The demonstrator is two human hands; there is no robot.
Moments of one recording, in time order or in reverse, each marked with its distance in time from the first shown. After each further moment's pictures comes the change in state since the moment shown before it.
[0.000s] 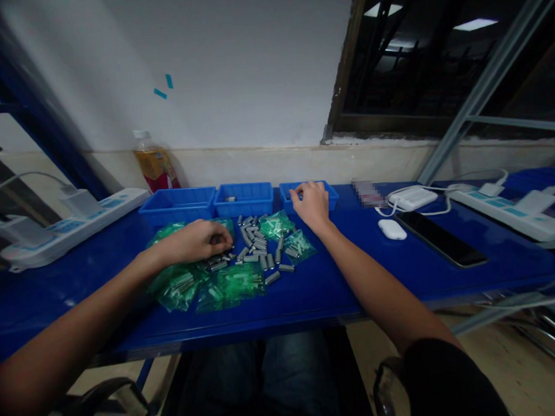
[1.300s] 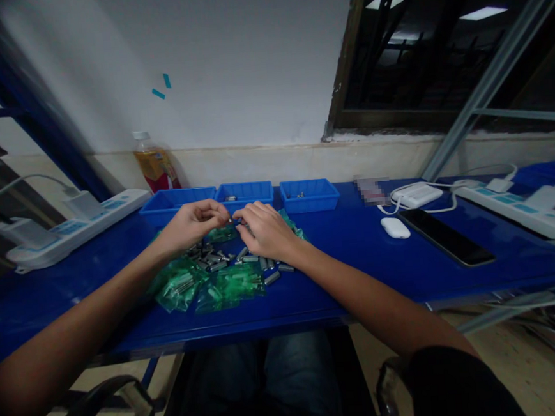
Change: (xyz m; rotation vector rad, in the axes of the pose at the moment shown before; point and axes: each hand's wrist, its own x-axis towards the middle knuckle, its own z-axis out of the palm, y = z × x) left_hand 0.005 0.009 -0.001 -0.676 0.381 -0.006; right_hand -0.040 -0.097 -0.022 0.333 -0.252 -0.589
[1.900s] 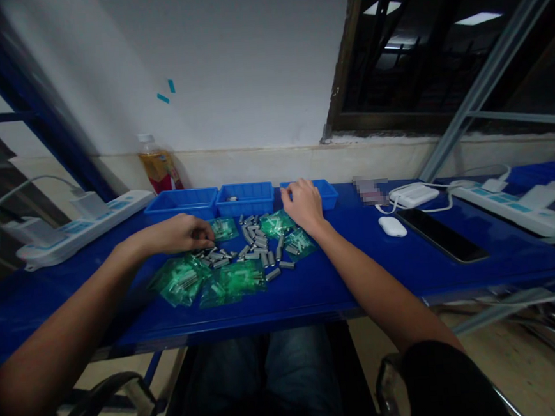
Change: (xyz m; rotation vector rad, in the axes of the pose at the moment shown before) left_hand -0.004 -0.003 -0.046 0.824 -0.515 -0.106; right_hand -0.008 0.073 -0.017 -0.395 0.140 0.529
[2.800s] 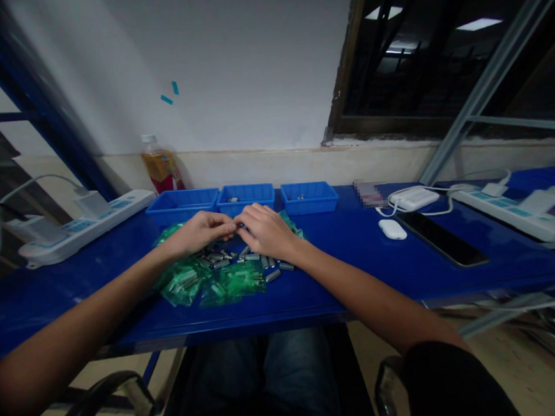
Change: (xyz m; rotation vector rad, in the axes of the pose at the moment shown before) left_hand 0.023 0.031 0.028 -0.716 0.312 0.110; right_hand -0.032 -0.068 -0.016 0.378 -0.111 -0.624
